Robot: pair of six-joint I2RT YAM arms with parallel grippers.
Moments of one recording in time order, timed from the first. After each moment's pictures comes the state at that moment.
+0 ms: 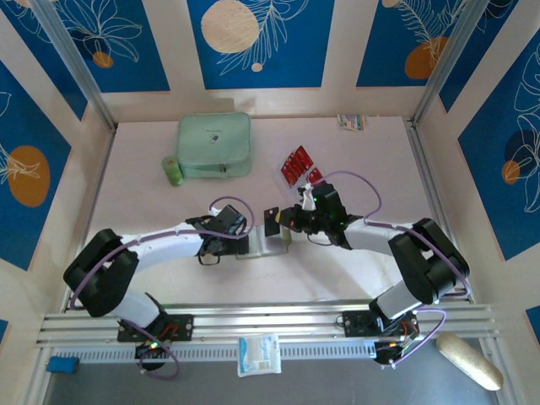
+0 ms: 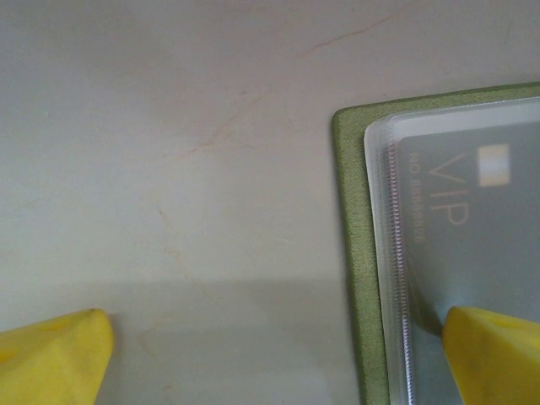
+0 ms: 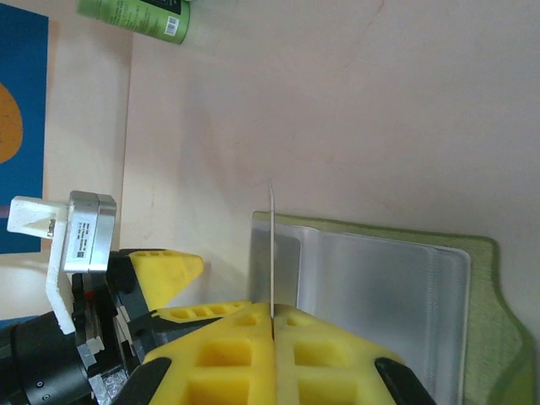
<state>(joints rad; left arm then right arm) -0.77 1.49 0.75 -0.49 -0.20 -0.75 0.55 1.53 0.60 0.32 -0.52 0.88</state>
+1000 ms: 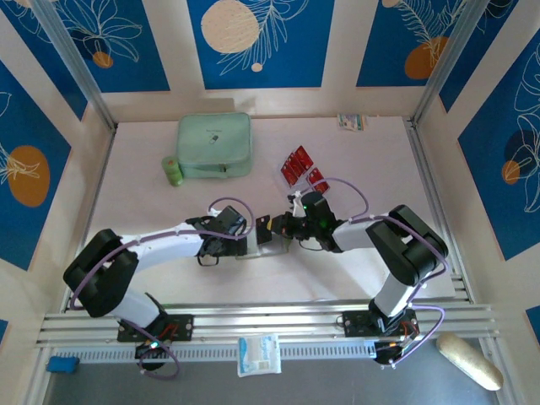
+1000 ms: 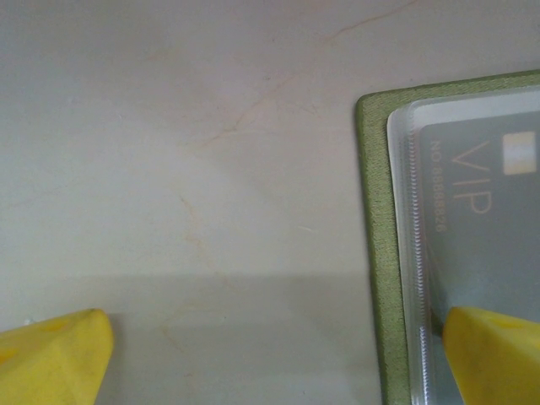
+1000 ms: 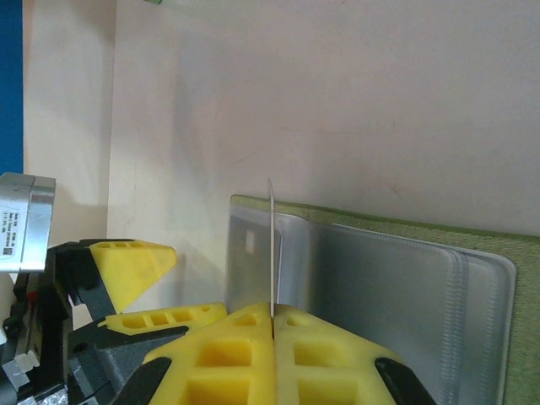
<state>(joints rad) -0.77 1.49 0.75 -0.53 -0.22 -0.75 0.61 1.68 0.59 0.48 -0.51 0.90</state>
